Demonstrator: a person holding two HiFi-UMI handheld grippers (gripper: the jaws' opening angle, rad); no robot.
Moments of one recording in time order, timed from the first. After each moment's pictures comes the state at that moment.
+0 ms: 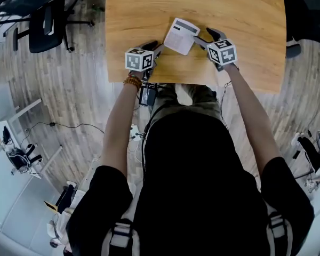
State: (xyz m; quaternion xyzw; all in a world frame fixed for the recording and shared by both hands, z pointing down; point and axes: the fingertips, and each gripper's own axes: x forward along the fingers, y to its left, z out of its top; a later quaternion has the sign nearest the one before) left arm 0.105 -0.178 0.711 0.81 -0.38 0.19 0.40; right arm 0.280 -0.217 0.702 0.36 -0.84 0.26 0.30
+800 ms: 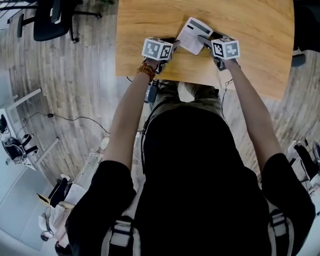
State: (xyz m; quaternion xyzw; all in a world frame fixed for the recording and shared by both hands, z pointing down) left arm 0.127 -0.180 0.724 0.81 -0.34 0.23 0.42; right arm 0.247 -0.218 0.729 0.34 -0.82 0.35 0.31
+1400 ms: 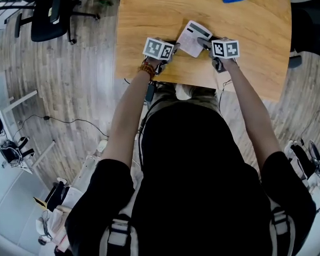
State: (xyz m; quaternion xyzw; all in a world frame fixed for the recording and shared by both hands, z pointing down) left arm 0.132 -0.177 0.731 0.81 -0.30 0.24 0.45; right arm 0.242 -0.214 0.733 0.34 -0.79 0.41 0.30
